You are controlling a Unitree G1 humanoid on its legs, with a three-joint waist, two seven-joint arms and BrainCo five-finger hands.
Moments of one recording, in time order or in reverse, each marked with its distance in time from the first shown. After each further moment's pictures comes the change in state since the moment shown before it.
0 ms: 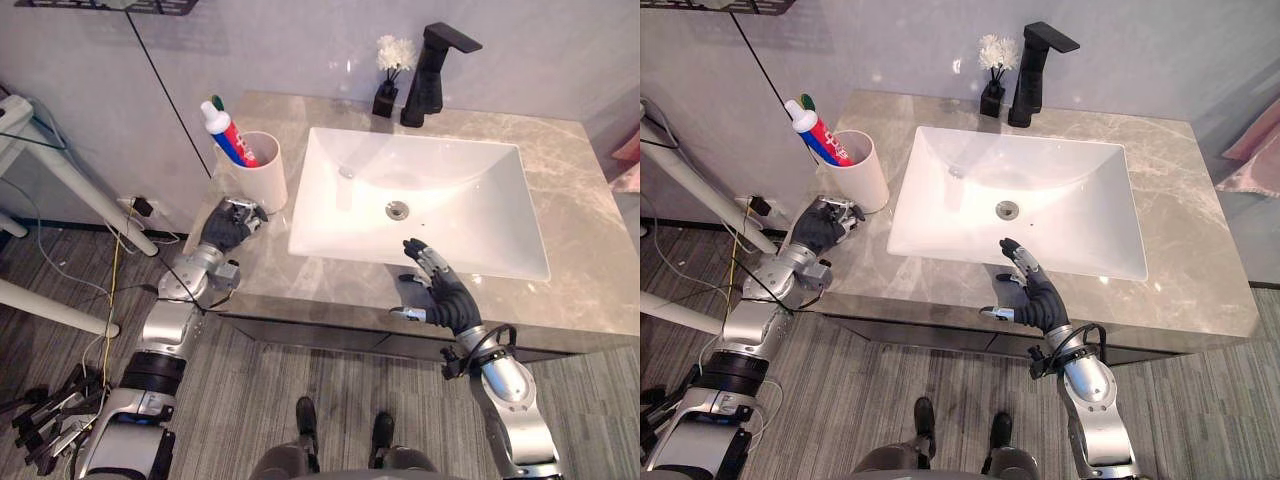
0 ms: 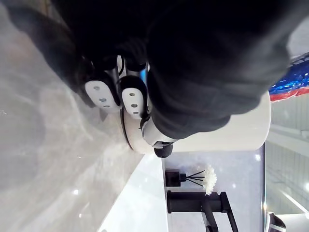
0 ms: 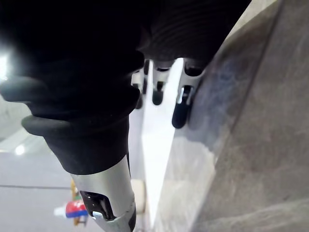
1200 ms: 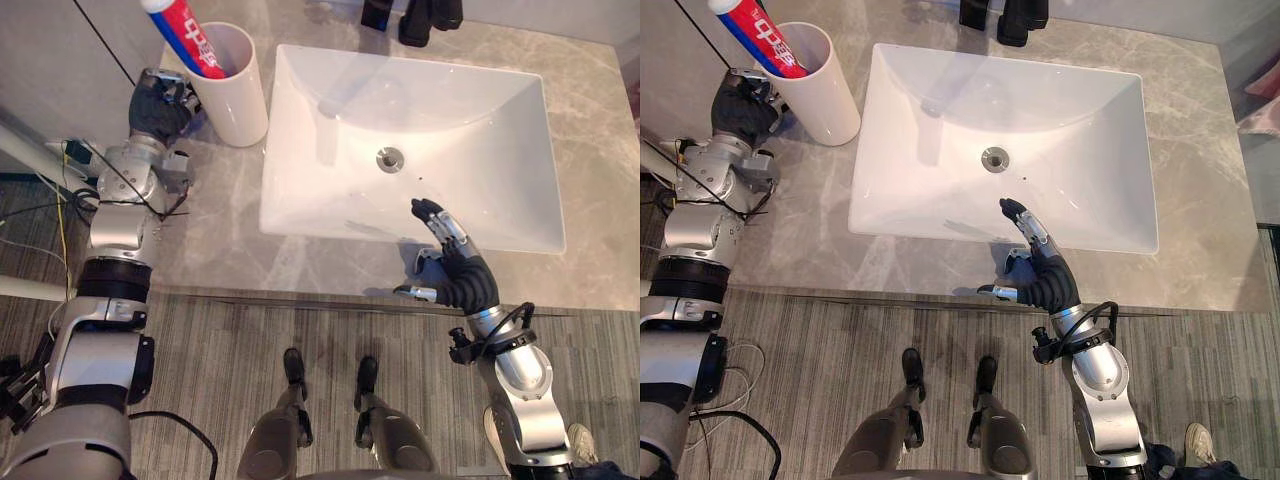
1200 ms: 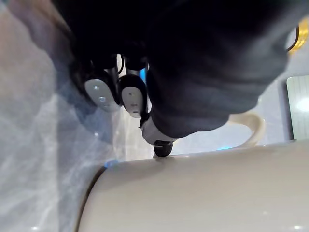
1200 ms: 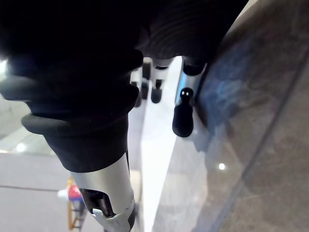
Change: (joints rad) left arm -0.457 0.170 0.022 0.282 -0.054 -0.030 0.095; right arm -0.052 -0.034 0.003 -0.112 0.021 -0.072 0.003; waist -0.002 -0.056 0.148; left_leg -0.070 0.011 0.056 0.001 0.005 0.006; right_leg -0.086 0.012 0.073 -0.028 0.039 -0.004
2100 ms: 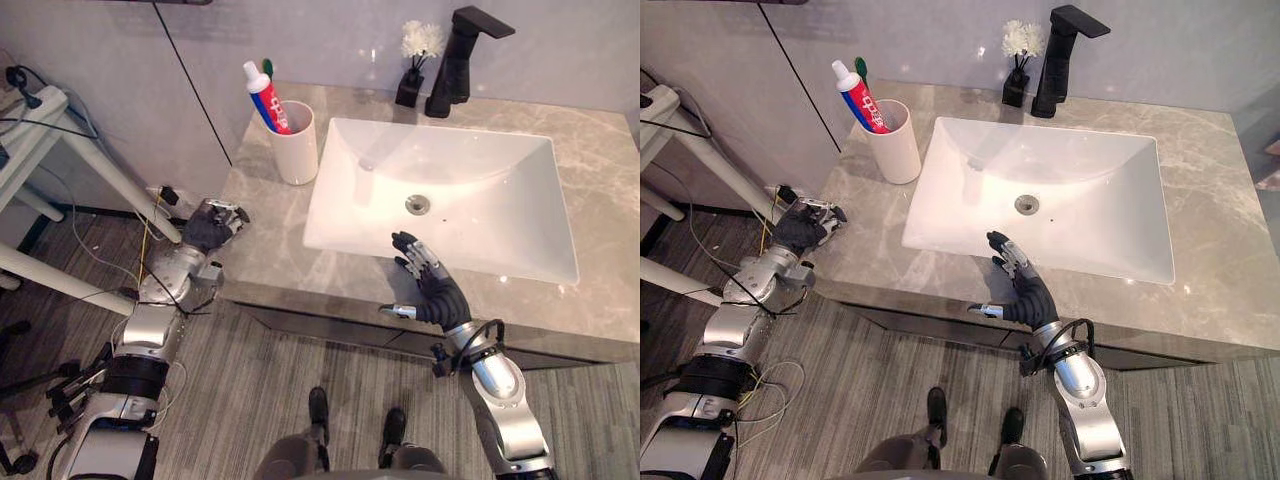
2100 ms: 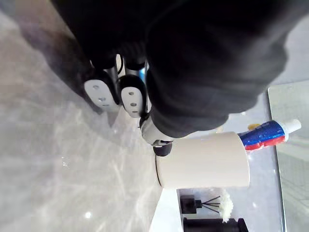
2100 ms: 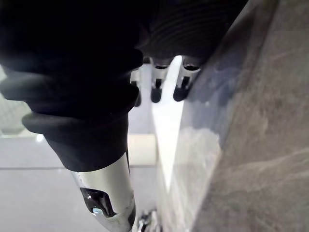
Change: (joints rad) left arm 0.522 -0.103 -0.032 -0.301 0.006 0.016 -0.093; right arm 0.036 0.037 0.067 0.137 -0.005 0.023 0.000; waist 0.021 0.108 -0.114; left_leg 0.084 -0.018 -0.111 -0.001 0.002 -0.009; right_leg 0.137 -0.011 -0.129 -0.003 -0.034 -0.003
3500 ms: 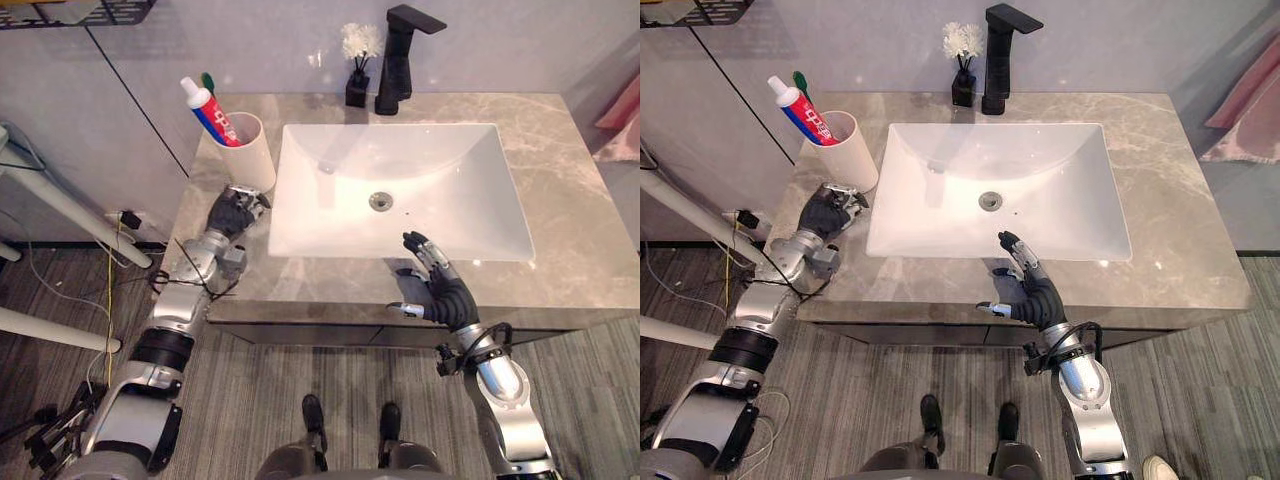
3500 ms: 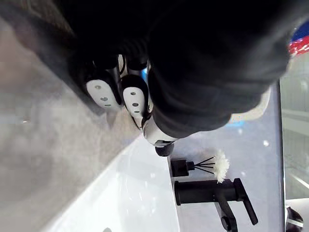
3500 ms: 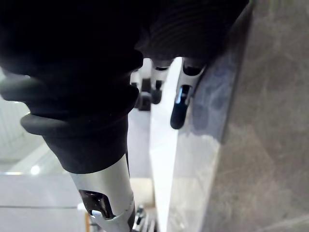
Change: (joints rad) left arm -0.207 -0.037 -0.067 0.178 0.032 -0.021 0.052; right arm 0.011 0.012 -0.045 -0.003 -0.017 -0.019 -0.024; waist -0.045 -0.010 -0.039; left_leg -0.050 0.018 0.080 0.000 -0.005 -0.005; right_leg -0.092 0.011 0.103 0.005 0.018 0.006
